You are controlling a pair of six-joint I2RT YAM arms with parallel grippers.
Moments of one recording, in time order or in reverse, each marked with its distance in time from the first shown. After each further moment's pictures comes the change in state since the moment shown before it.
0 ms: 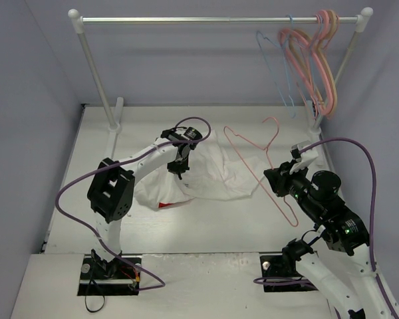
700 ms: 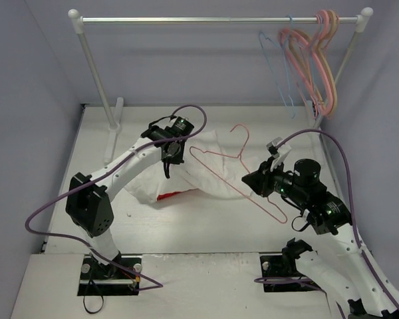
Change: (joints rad) left arm 0.000 -0.204 -0.003 -0.005 0.020 0.158; right arm 0.019 0.124 -0.038 0.086 -0.277 0.030
